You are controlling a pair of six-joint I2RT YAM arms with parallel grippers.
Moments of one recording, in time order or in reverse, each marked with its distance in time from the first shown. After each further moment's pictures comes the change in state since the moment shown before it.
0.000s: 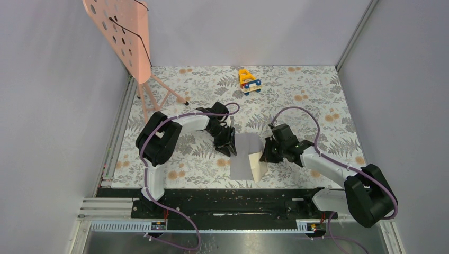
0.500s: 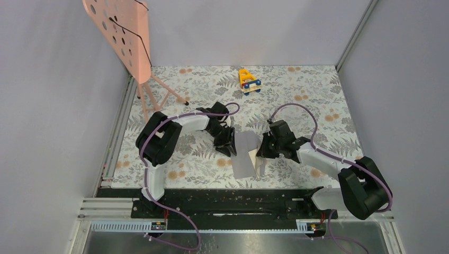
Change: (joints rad) left arm 0.000 0.000 0.000 0.002 0.003 0.000; right arm -0.004 0.070 0.038 0.081 0.008 0.049
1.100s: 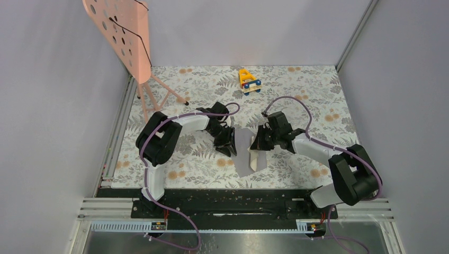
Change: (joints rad) left arm 0.000 0.000 0.000 0.002 0.005 0.001; right arm -0.039 0.141 0.114 0.062 -0.130 -0.047
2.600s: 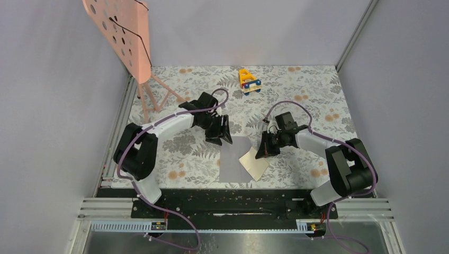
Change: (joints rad) left arm 0.047 -0.246 -0.037 -0.044 -0.107 0.029; right arm -0.135 0.073 0.021 -0.197 -0.309 -0.232
